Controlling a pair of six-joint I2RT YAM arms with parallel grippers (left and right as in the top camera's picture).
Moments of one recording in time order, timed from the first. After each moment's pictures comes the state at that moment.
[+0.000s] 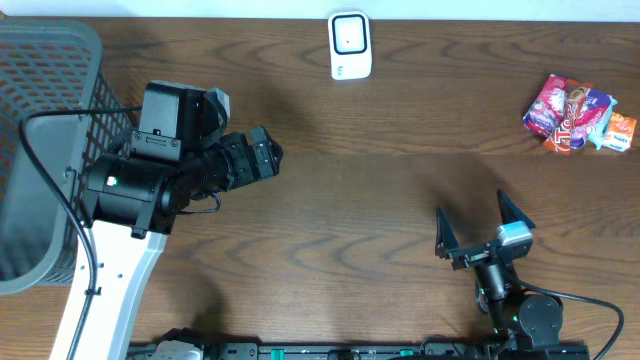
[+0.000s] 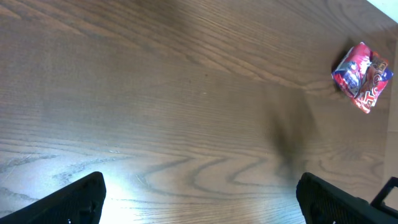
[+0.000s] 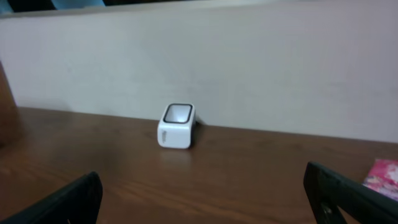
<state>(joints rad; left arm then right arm) -0.23 1.26 1.43 -1.15 0.29 -0.53 0.12 0.01 0.01 0.10 -0.15 0.03</state>
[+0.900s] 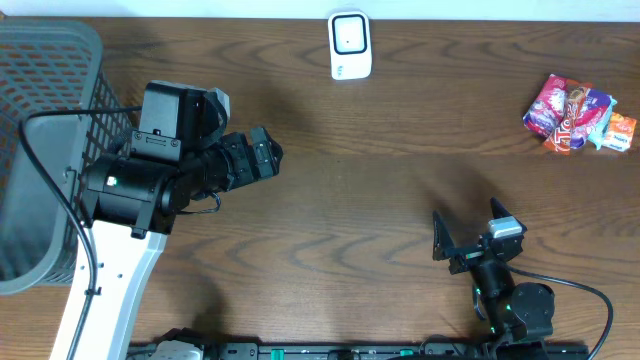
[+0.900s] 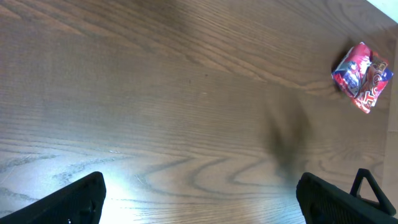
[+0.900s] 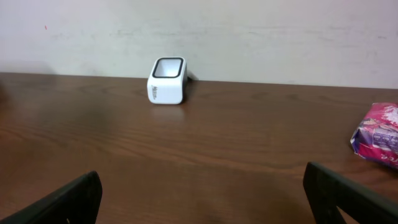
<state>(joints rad) -0.23 1.26 1.43 -1.15 0.29 -0.53 0.12 0.01 0.01 -0.06 -0.12 0.04</state>
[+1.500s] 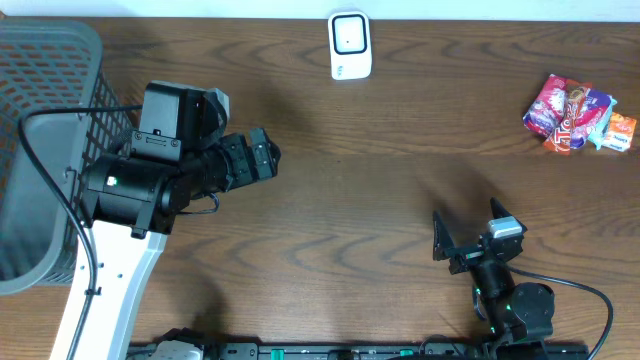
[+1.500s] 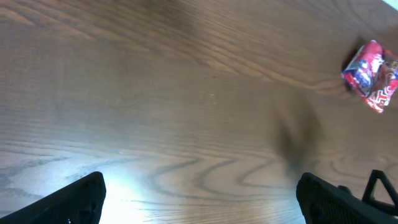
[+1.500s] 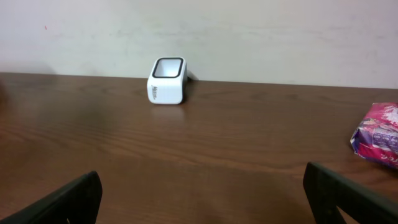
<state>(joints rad) -0.23 1.26 1.43 -1.16 0.26 -0.51 0.12 0.01 0.01 -0.06 -0.12 0.04</state>
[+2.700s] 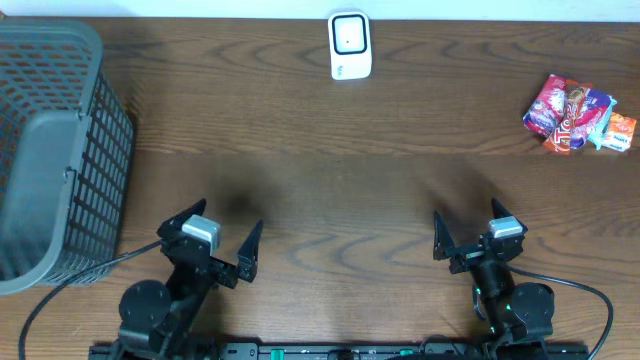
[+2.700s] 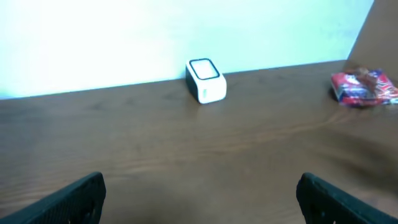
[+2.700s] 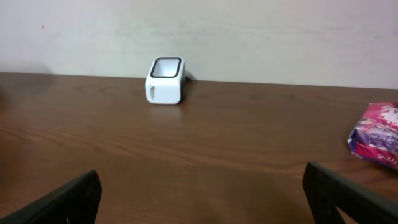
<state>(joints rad) -0.22 0.13 0.34 -0.36 0.19 -0.04 0.12 0.01 0.01 -0.06 -0.12 0.04</state>
